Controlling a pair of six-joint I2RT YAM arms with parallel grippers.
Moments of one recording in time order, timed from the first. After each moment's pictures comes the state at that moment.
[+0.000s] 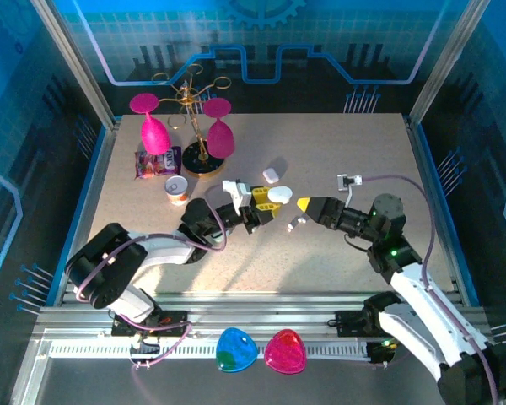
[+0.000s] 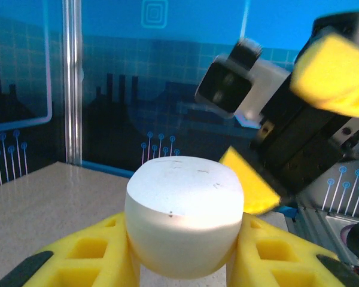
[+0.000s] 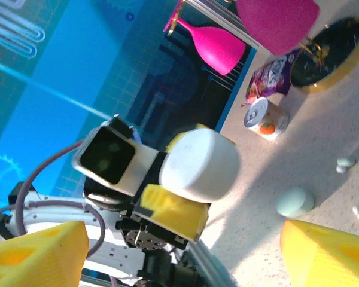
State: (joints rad) left arm -0.65 1.53 0.54 1.23 0.54 -0.25; right arm 0.32 0.75 0.57 0.09 -0.74 0.89
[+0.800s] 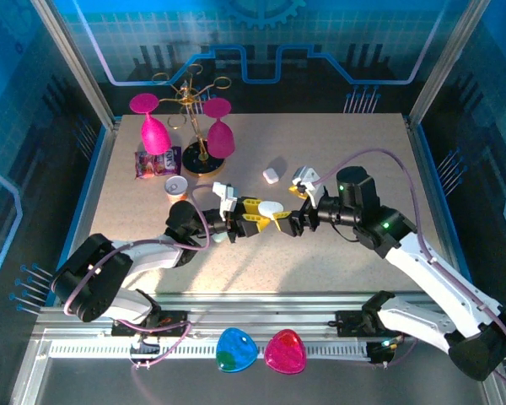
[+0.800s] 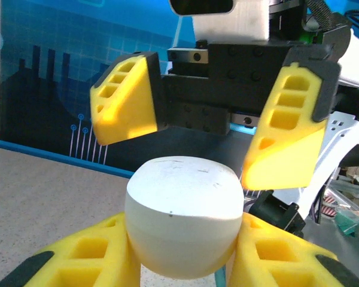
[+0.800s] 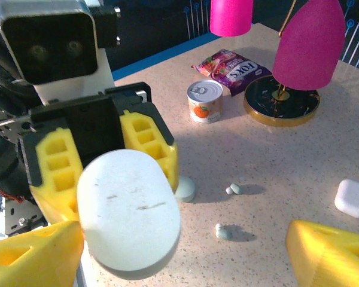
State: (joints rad) left arm -0.58 1.43 0.47 1.25 0.83 -0.45; right arm 0.59 0.99 0.96 -0.43 -0.45 -0.09
